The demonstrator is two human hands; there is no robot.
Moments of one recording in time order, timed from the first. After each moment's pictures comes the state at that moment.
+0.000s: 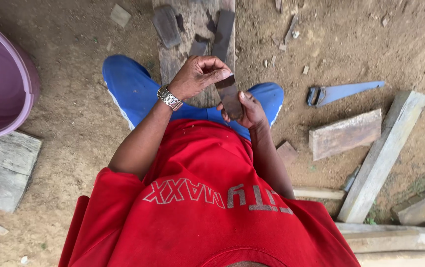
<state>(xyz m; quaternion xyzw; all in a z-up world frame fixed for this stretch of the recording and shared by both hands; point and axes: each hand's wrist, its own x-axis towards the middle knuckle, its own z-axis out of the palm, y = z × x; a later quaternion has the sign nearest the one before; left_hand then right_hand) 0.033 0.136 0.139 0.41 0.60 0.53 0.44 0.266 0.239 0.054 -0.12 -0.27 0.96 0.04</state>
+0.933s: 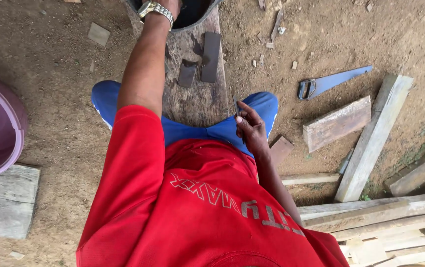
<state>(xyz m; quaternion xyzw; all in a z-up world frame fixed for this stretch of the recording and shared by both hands) -0.197 0.332 -0.130 0.39 0.88 0.20 0.19 0.262 0.239 0.078 -0.43 -0.42 0.77 0.18</state>
